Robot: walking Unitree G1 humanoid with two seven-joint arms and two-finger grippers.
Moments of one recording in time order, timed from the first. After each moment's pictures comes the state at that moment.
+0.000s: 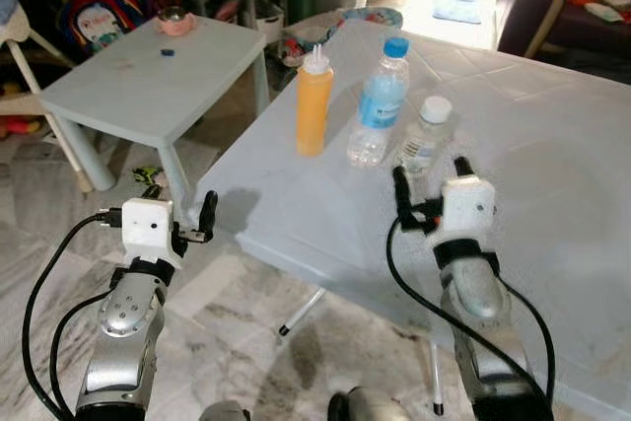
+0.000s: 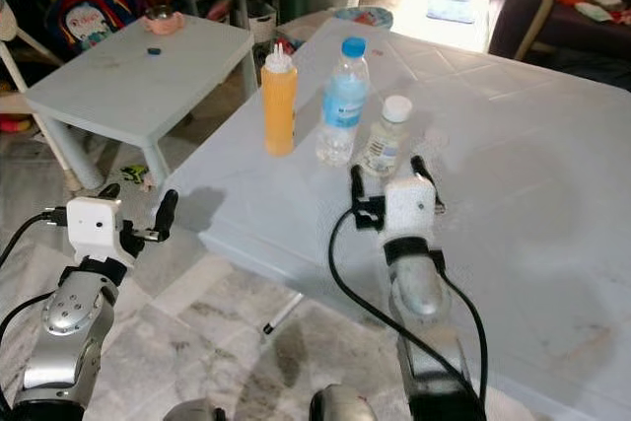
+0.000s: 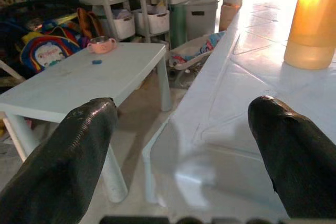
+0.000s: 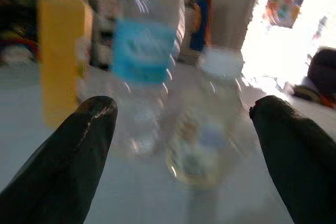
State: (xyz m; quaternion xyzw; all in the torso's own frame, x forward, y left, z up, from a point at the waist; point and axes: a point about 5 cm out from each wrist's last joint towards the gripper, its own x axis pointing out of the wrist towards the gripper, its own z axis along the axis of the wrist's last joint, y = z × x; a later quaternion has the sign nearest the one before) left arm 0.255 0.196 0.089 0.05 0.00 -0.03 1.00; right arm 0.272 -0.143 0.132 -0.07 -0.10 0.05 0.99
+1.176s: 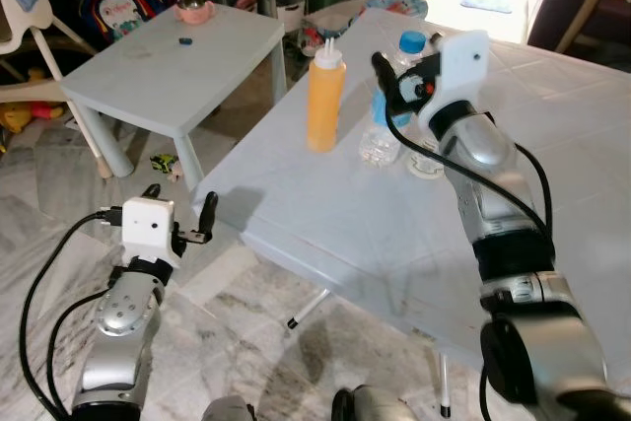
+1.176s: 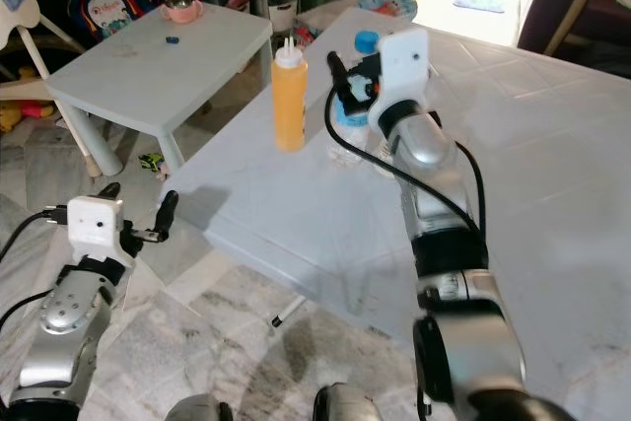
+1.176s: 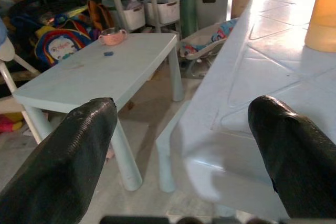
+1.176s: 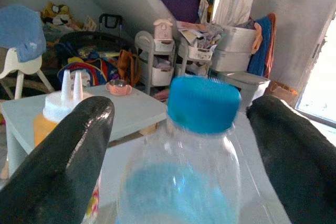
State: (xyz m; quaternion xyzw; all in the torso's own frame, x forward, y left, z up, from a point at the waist) left arm 0.255 0.201 0.090 0.07 0.00 -0.04 1.00; right arm 0.377 -0.136 0.223 -0.06 -0.12 0.16 0.98
